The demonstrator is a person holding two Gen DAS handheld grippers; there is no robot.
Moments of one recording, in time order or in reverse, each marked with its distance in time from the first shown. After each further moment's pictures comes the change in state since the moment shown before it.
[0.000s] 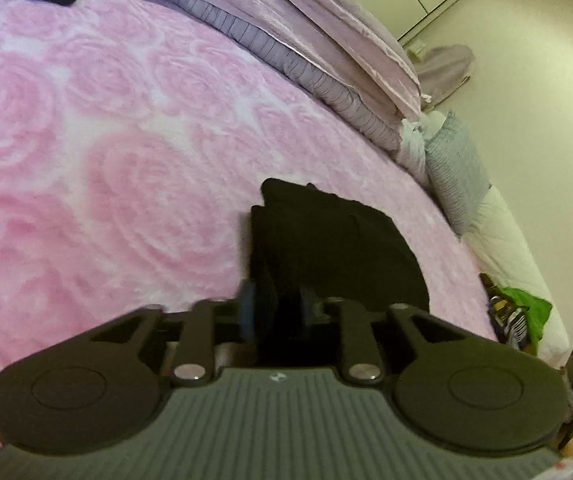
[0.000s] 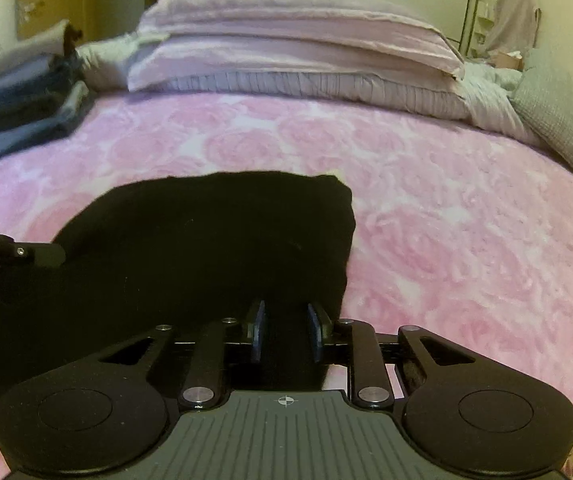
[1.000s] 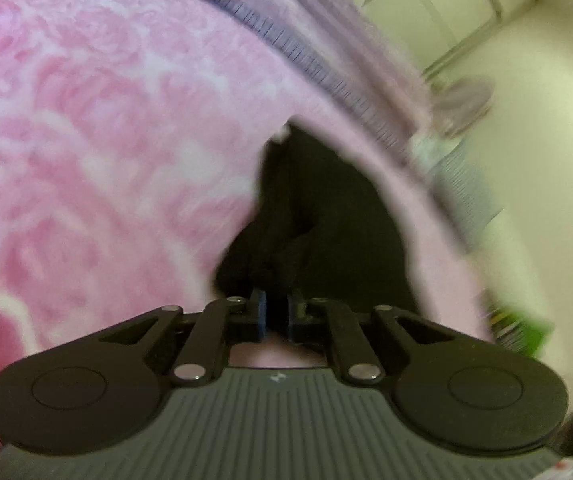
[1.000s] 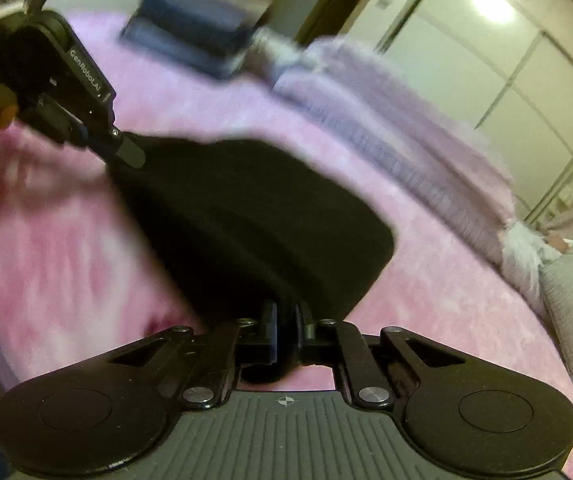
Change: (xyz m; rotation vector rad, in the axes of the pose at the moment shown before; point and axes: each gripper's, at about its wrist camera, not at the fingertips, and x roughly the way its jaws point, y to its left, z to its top) left arm -0.064 -0.019 -0.109 -0.098 -0.082 0.080; right arm -0.067 0.061 -0.109 -0.659 -0.125 0.035
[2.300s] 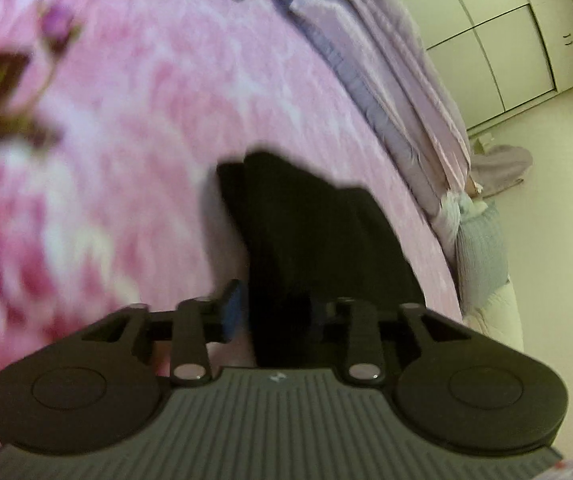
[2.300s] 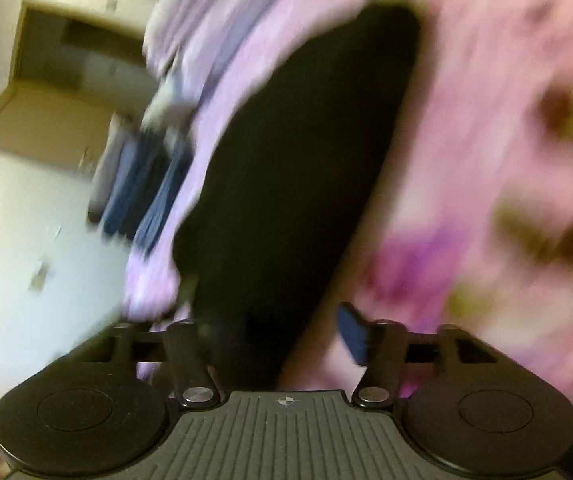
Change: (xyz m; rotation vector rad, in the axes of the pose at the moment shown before) left arm -0.045 0.036 0.002 -0.313 -0.013 0.007; right arm 0.041 -0.083 -0.033 1.444 0.098 0.596
